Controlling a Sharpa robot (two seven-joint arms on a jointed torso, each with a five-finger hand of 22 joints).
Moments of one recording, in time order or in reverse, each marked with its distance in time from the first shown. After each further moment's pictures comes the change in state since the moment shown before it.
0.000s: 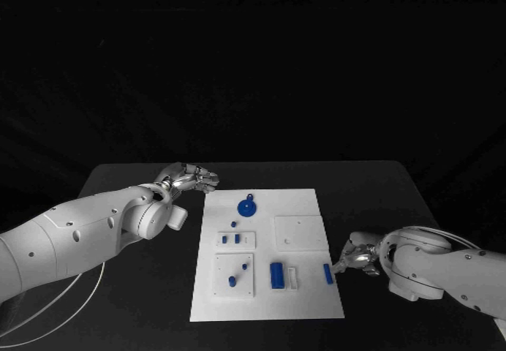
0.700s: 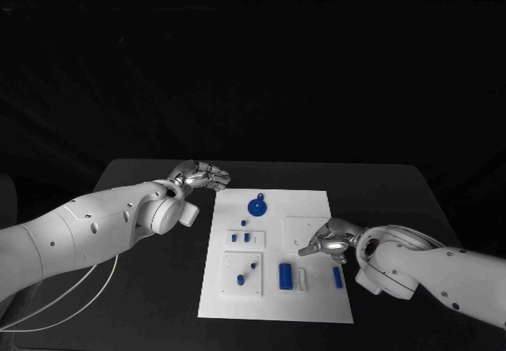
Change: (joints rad) left arm 0.000 0.006 0.001 -0.004 -0.002 -0.002 -0.001; left_hand 0.000 0.000 0.002 -0.002 0.000 0.000 0.000 -0.004 0.000 0.000 0.000 0.000 0.000 0.000 0.000 0.004 -0.003 0.000 0.000 0.000 0.004 -0.001; right arm 0.004 0.104 0.043 0.005 0.128 -0.203 0.120; right_hand 0.018 -0.020 -0.029 -0.040 0.000 -0.006 -0.002 0.000 -0.001 -0.004 -0.004 0.005 0.005 -0.002 -0.002 0.004 -0.001 0.000 0.000 -0.008 0.000 0.000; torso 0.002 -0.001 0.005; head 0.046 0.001
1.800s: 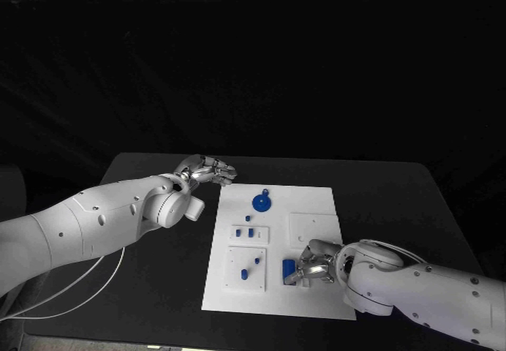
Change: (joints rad) left arm 0.000 -0.003 0.000 0.010 0.000 -0.002 0.002; left_hand 0.000 0.000 0.000 0.000 0.000 0.000 0.000 0.000 0.000 0.000 0.000 0.000 0.001 0.000 0.000 0.000 -0.003 0.000 0.000 0.000 0.000 -0.002; right arm -0.069 0.154 -0.041 -0.035 -0.149 0.094 -0.093; right_hand -0.037 -0.075 -0.014 0.029 0.000 0.007 0.000 0.015 0.001 0.000 0.000 0.000 -0.006 0.003 0.003 0.003 -0.004 0.000 0.003 0.000 0.004 0.000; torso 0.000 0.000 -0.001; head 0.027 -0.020
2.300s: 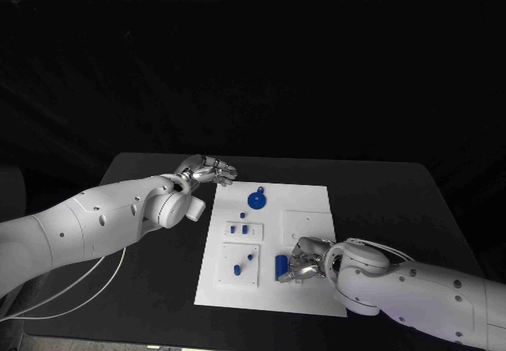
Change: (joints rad) left arm 0.000 0.005 0.000 0.000 0.001 -0.001 0.003; left_hand 0.000 0.000 0.000 0.000 0.000 0.000 0.000 0.000 0.000 0.000 0.000 0.000 0.000 0.000 0.000 0.004 -0.002 0.000 0.000 0.000 0.000 -0.001; right arm -0.003 0.056 -0.002 -0.021 -0.142 -0.010 -0.012; right_hand 0.012 0.043 0.117 0.089 0.000 -0.001 0.002 -0.001 -0.009 0.004 0.004 0.001 -0.001 0.000 0.000 0.001 -0.005 0.000 0.004 0.004 0.000 0.000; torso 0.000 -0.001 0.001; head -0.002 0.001
